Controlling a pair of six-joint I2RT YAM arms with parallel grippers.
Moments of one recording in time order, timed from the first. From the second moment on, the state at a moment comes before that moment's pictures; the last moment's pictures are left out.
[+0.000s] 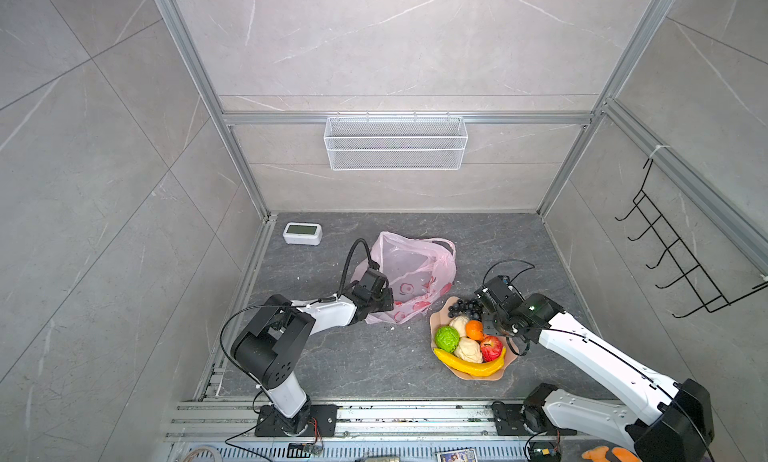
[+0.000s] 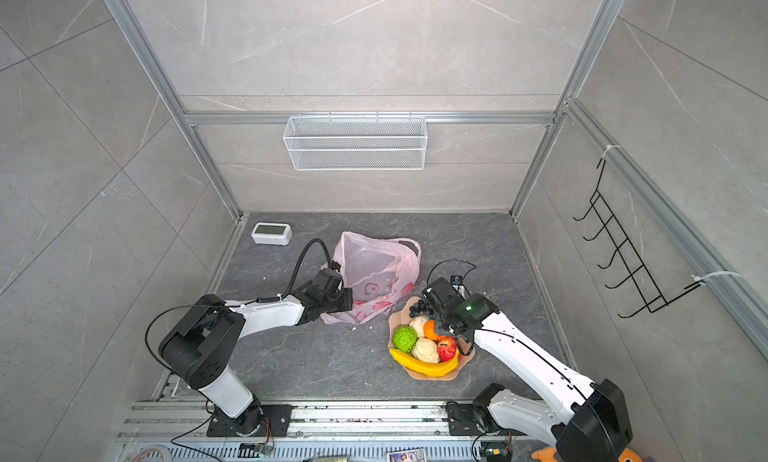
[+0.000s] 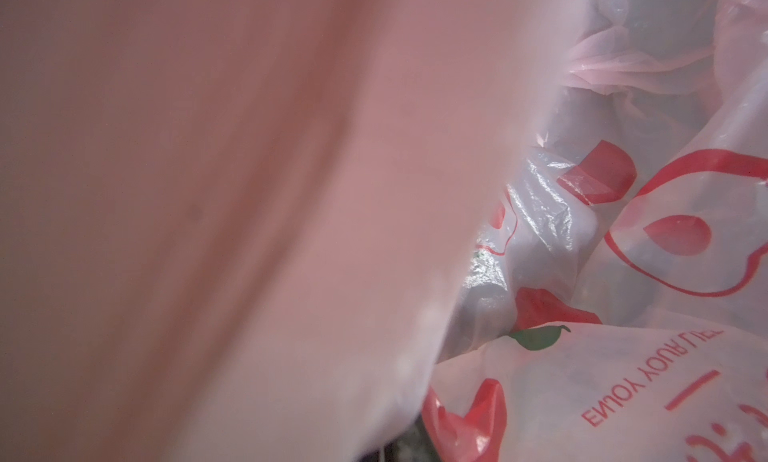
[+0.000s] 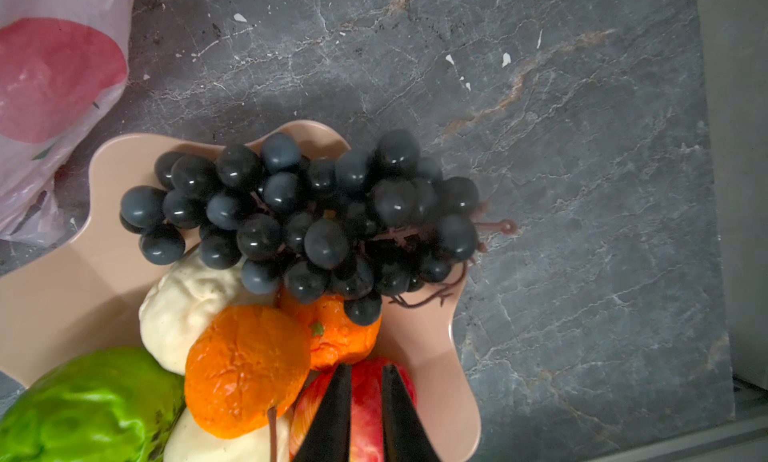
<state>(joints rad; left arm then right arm) -0.64 1.67 0.82 -0.01 0.01 -0.60 0.61 1.12 0.88 -1.05 0.37 0.66</state>
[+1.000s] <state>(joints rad) -0.62 1.83 1.32 -0.25 -0.01 -0.51 0.61 0.53 0.71 -0.78 0.44 0.62</state>
